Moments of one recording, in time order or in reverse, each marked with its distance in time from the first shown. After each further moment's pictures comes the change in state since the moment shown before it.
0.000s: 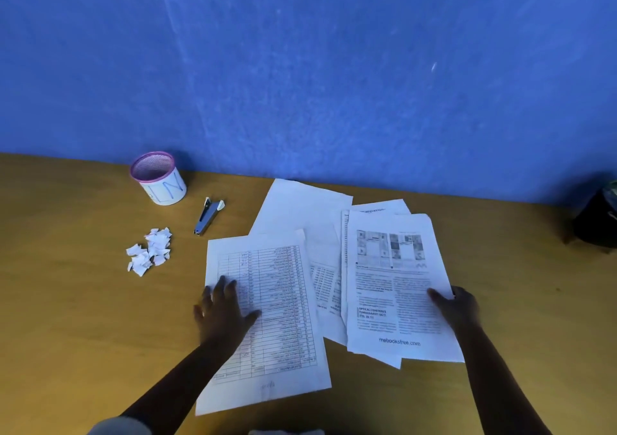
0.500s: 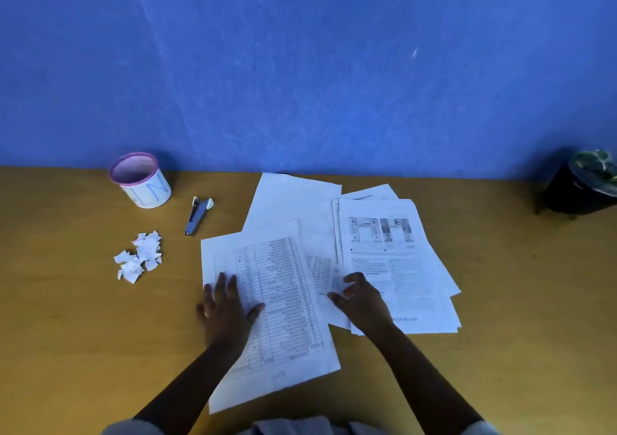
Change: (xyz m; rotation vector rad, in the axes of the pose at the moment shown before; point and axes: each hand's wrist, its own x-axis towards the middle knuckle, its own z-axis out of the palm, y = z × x) left_hand -0.003 -0.005 0.006 -0.022 0.050 0.081; right_hand -0.112 -0.063 0.088 -0.120 -0.337 -0.276
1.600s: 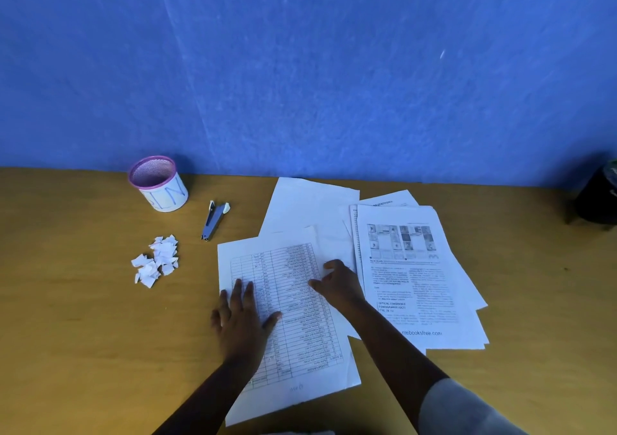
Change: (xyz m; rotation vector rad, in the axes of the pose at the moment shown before) left_hand 0.002 -0.009 0.011 0.027 0.072 0.046; right_hand 0.050 -0.053 0.048 0.007 -0.010 -0.014
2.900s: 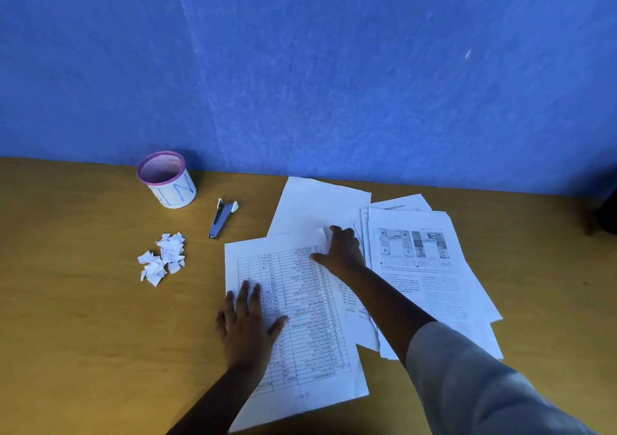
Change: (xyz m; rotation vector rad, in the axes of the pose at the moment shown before) left_hand -0.001 0.006 -0.015 0.028 -0.122 -0.040; right_hand 0.048 -0.039 -0.015 -0.300 0.076 -0.155
